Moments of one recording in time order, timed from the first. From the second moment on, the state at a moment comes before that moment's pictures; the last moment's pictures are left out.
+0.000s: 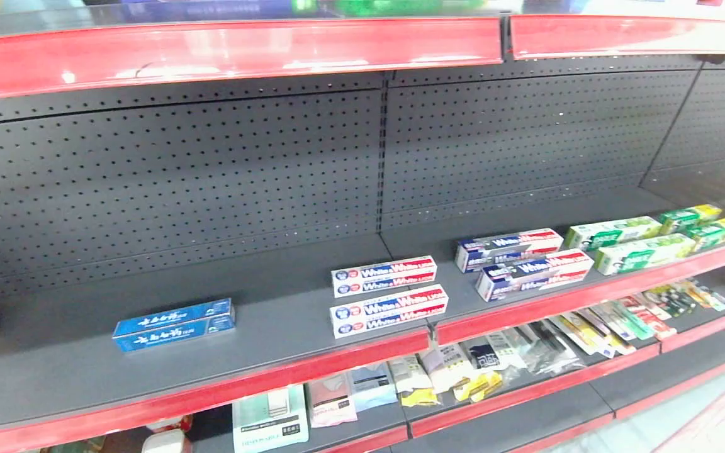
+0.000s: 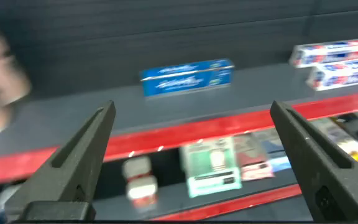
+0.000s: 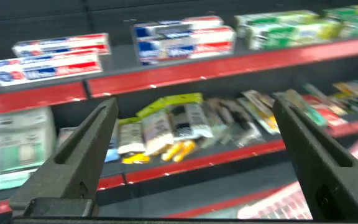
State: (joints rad) left arm 0.00 0.00 0.00 0.00 0.03 0.02; right arm 0.00 0.00 0.00 0.00 0.00 0.00
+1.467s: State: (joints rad) left arm 0.00 0.00 0.00 0.00 0.03 0.02; right arm 0.00 0.00 0.00 0.00 0.00 0.00
